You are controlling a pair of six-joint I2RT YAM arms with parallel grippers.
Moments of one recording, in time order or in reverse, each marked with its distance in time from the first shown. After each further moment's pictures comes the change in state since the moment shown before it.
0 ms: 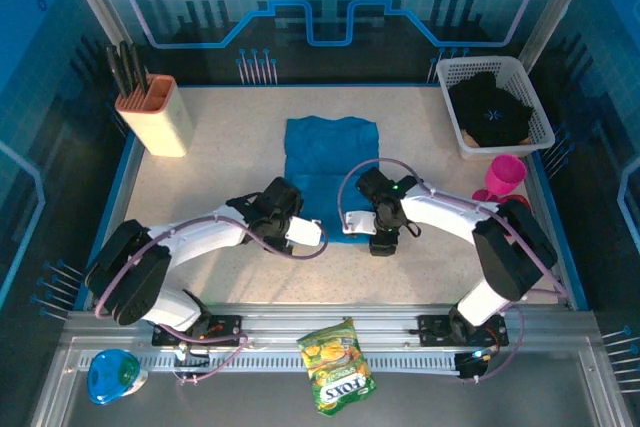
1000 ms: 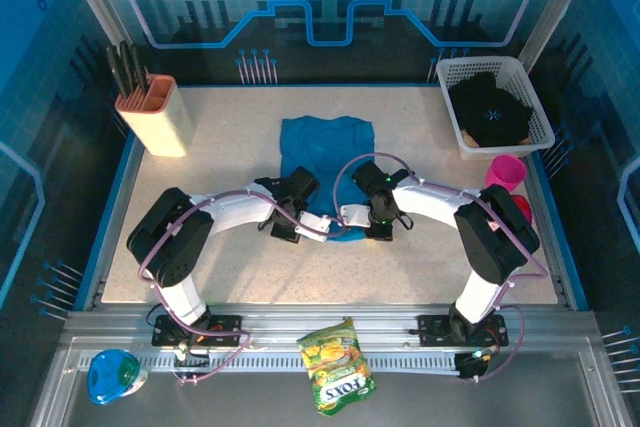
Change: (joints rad) left arm 0.011 0.272 0.235 -0.189 -0.034 0.026; right arm -0.035 0.105 0.065 0.053 -0.052 -0.039
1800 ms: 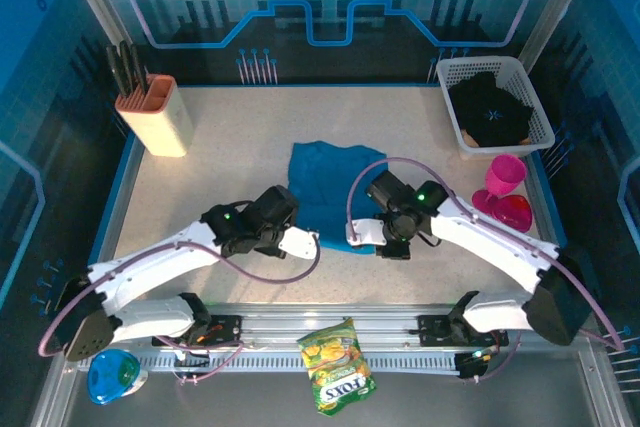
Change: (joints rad) left arm -0.211 -0.587 -0.136 -0.150 -0.112 -0.088; right arm 0.147 -0.446 -0.026 -0.329 -0.061 0.066
